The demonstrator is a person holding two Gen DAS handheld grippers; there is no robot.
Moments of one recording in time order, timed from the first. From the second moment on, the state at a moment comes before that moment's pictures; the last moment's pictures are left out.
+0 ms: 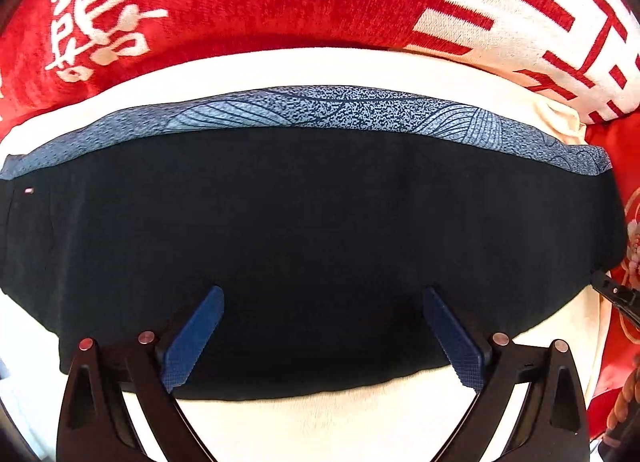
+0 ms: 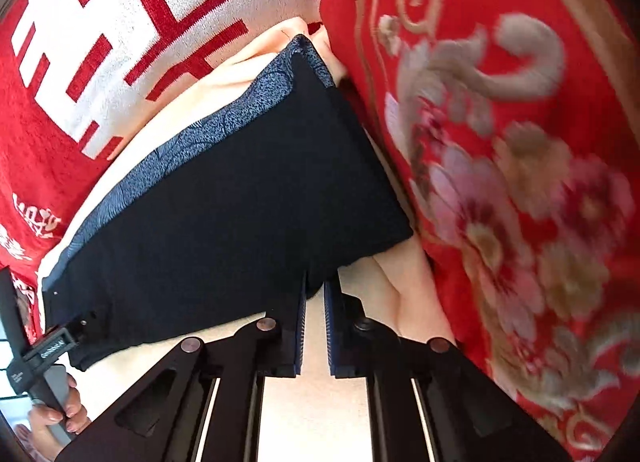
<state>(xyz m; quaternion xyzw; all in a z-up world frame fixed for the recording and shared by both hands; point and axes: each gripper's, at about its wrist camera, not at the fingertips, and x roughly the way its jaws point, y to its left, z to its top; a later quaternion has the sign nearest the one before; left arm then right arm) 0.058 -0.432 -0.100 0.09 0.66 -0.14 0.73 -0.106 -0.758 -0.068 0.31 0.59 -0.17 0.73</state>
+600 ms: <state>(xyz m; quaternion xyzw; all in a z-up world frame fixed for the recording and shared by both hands) 0.141 -0.455 -0.118 0.07 0.62 -0.07 0.78 0.010 -0.734 -0.080 0.20 0.58 -0.10 0.79</state>
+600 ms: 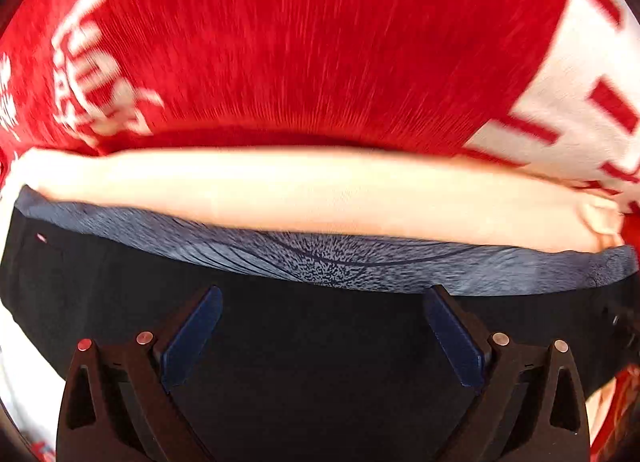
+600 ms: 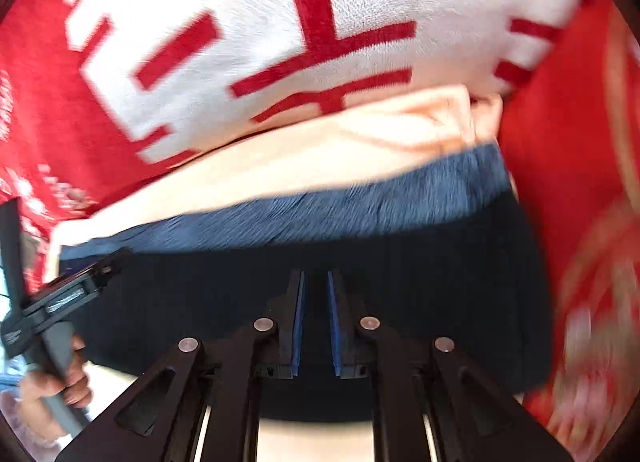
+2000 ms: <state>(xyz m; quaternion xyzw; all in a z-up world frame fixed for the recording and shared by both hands) 0.098 -0.153 -0.095 0.11 0.64 -0.18 0.74 -0.030 -0.402 -0.117 0.57 0.51 0.09 0.64</state>
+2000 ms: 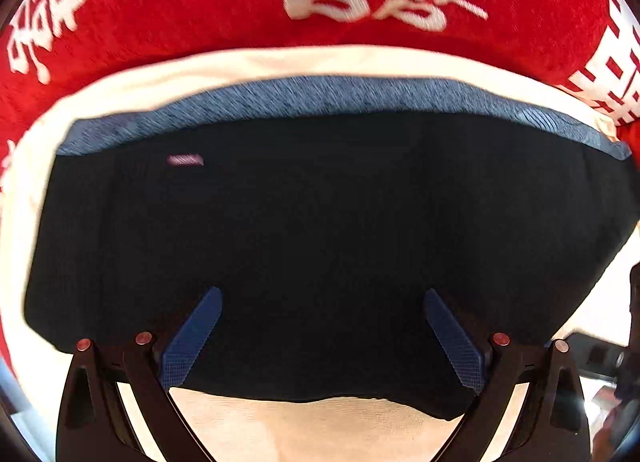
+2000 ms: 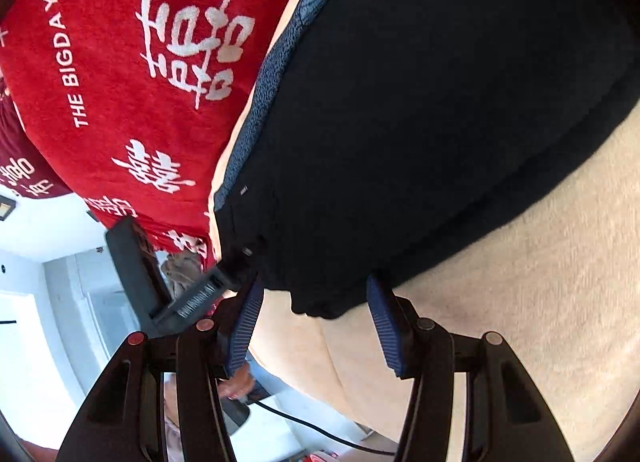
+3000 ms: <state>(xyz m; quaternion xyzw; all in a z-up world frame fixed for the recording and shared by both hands) 0.072 -0.184 -0.043 0.13 0.59 -0.20 0.77 -0.056 -0.476 -0.048 0.43 0.52 -0.01 0.74</state>
